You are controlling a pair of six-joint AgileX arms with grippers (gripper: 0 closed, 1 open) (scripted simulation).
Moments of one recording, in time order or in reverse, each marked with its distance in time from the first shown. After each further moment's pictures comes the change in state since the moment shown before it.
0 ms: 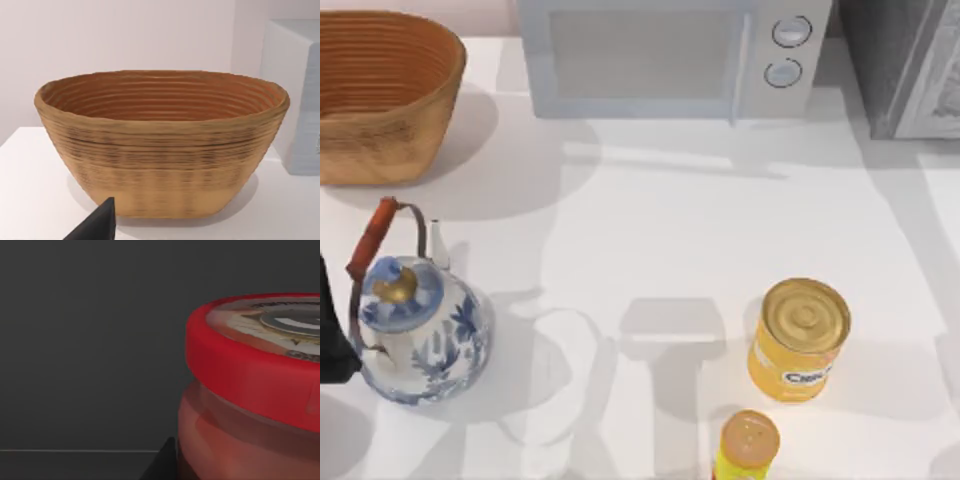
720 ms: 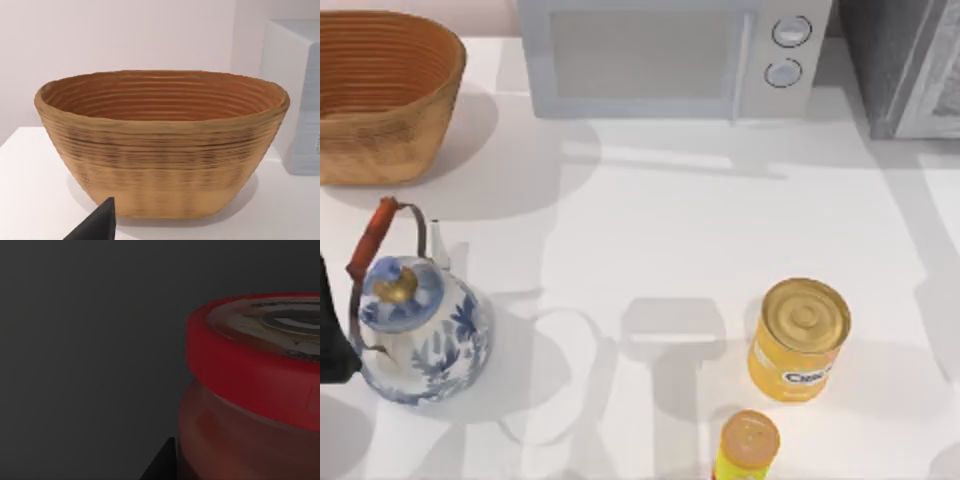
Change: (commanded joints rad) left arm 0.000 0.000 0.000 0.000 0.000 0.000; right arm -0.039 0.227 0.187 0.037 -0.036 0.001
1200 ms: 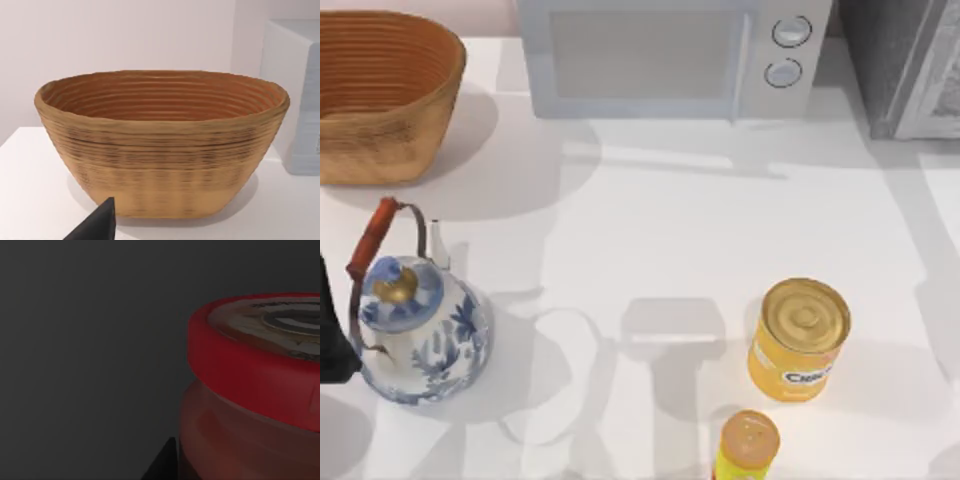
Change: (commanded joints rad) left arm 0.000 0.000 0.000 0.000 0.000 0.000; right arm 0.000 0.000 0.000 0.000 0.000 0.000
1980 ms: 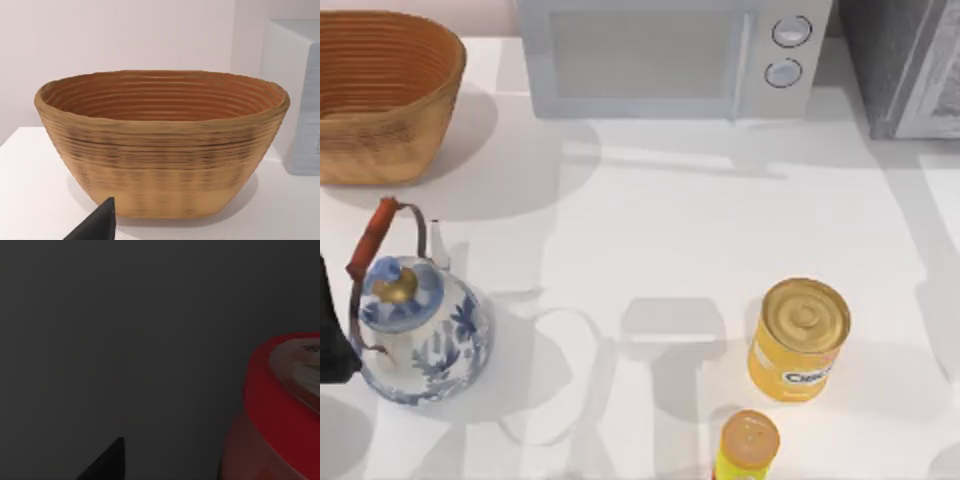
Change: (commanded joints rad) left arm 0.000 0.000 0.000 0.000 0.000 0.000; right arm 0.000 0.000 0.000 0.000 0.000 0.000
